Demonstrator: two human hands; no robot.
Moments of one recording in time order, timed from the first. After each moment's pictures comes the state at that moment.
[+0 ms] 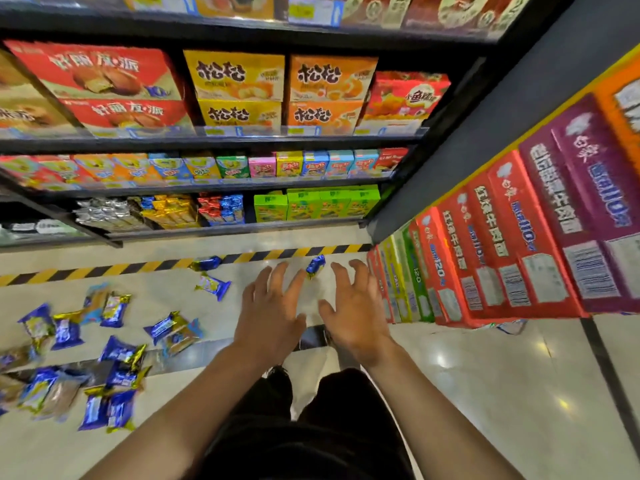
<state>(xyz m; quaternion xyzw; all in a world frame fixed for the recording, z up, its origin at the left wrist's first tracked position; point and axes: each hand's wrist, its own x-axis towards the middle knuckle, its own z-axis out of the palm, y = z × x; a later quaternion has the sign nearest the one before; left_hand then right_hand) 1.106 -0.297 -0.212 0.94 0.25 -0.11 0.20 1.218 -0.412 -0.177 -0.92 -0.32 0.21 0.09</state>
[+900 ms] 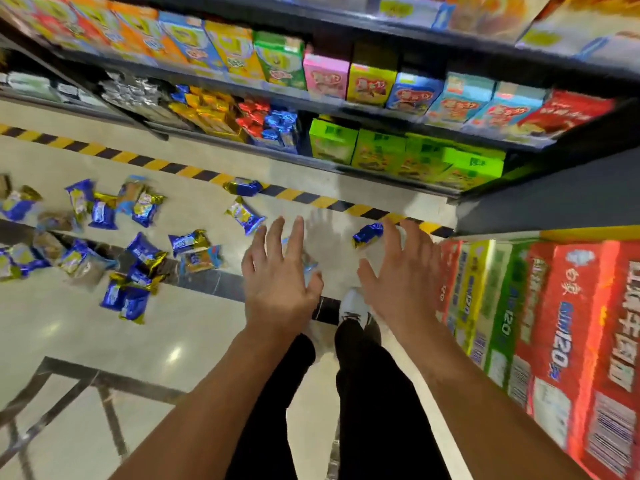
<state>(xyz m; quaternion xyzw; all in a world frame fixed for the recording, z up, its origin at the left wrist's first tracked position) 1.217 -0.280 -0.401 0.82 0.54 -0.06 0.17 1.382 -0.357 -0.412 -0.88 -0.44 0.18 0.02</state>
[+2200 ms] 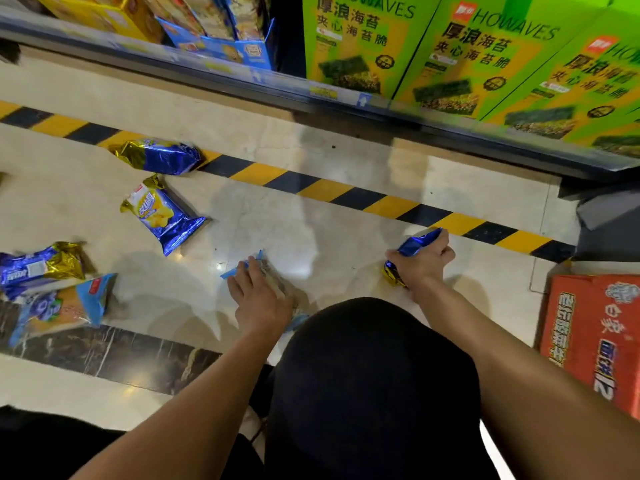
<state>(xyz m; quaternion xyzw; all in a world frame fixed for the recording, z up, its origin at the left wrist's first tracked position) 1.188 -0.237 -1.018 0.60 0.72 -0.10 0.33 1.446 -0.288 -1.005 -0.91 -0.04 0.35 0.20</state>
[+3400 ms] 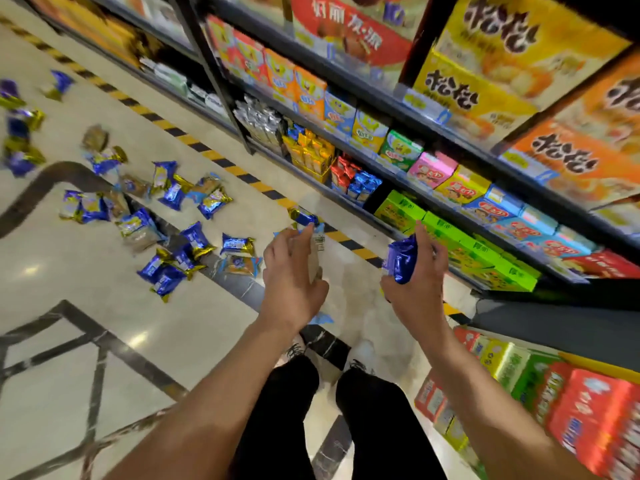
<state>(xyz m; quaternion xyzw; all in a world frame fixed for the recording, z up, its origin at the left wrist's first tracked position) 1.103 -0.206 -0.344 0.68 0.63 0.18 0.32 1.307 -0.243 -0.337 -0.78 -0.43 0.34 0.30</state>
